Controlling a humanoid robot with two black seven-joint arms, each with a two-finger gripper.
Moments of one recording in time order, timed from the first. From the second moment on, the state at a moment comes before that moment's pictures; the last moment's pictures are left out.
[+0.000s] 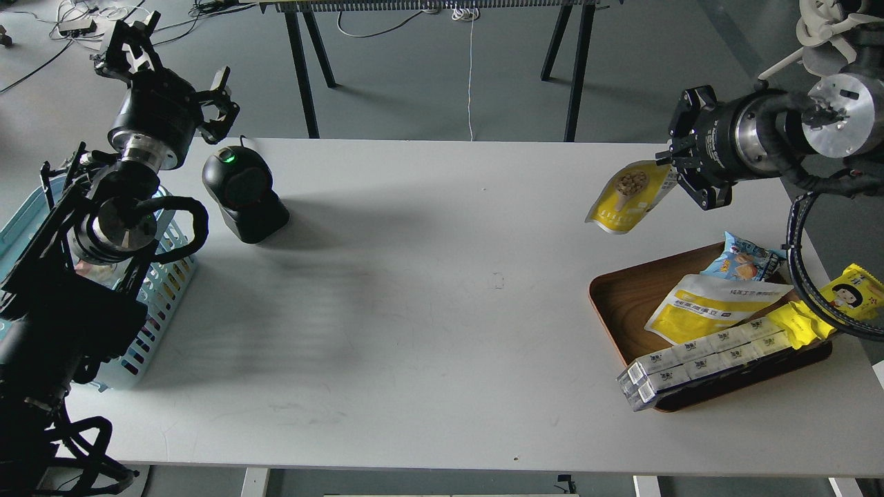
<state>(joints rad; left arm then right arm) -0.60 0.27 -1.28 -0.96 0.28 -0.15 -0.12 1.87 -0.78 -0.47 1.60 0.56 -0.46 -0.46</state>
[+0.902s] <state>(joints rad) -0.61 0.27 -1.28 -0.96 0.28 -0.15 -0.12 1.68 -0.11 -0.20 1.25 0.62 -0.49 -0.42</state>
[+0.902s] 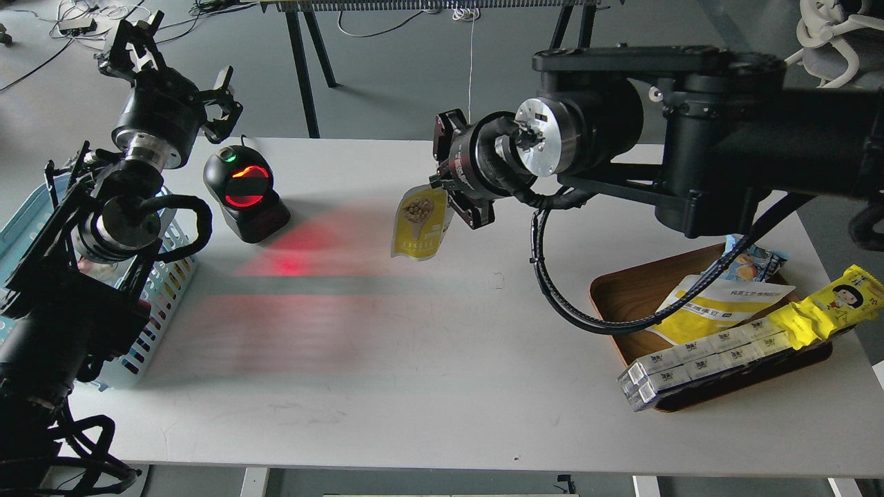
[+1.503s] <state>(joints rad) -0.61 0.27 -1.28 -0.96 0.28 -0.15 -0.12 1.62 0.00 -0.22 1.22 0.61 -0.49 -0.42</state>
